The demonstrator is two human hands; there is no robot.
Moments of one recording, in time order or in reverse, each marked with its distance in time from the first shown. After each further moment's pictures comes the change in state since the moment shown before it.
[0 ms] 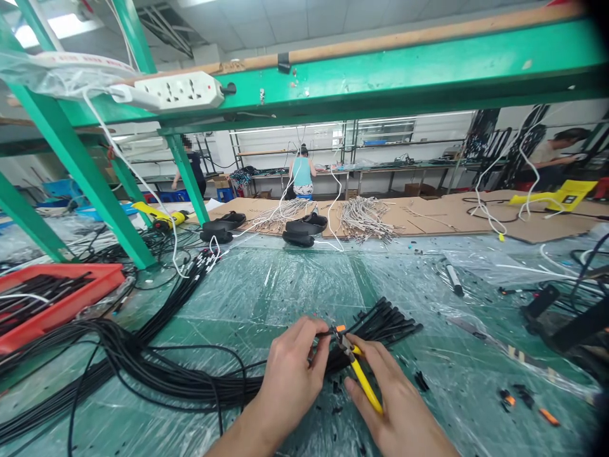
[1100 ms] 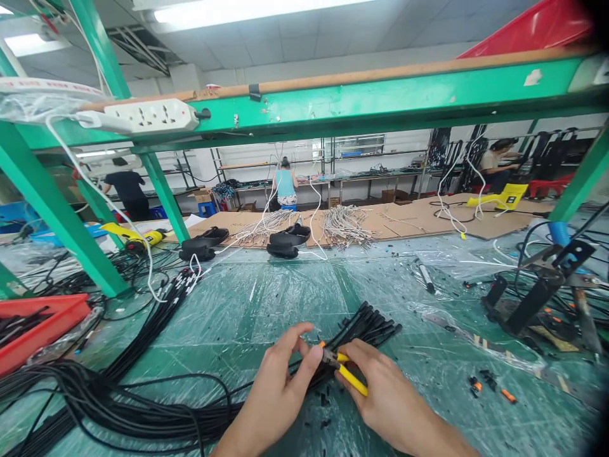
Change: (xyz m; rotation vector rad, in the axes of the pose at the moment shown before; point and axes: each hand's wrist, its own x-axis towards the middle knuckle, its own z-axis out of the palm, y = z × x) left_hand 0.005 0.003 -0.007 -0.284 -0.204 -0.246; right_hand 0.014 0.001 -0.021 -0.110 -0.044 -0.011
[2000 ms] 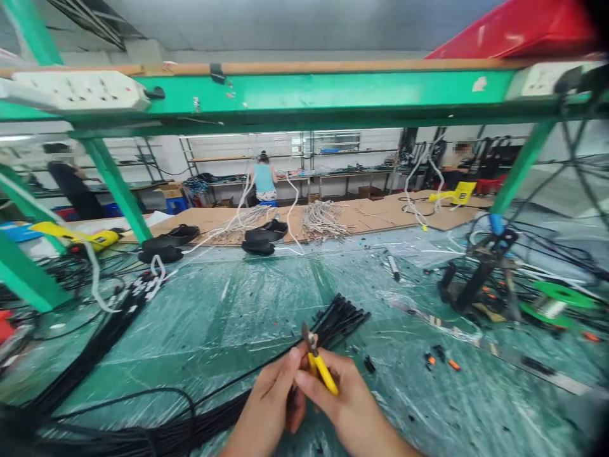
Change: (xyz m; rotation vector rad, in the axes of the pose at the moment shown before) left_hand -0.005 -0.006 0.039 -0.478 -0.250 -0.281; right_hand -0.005 -0.036 0.011 0.769 0.009 0.075
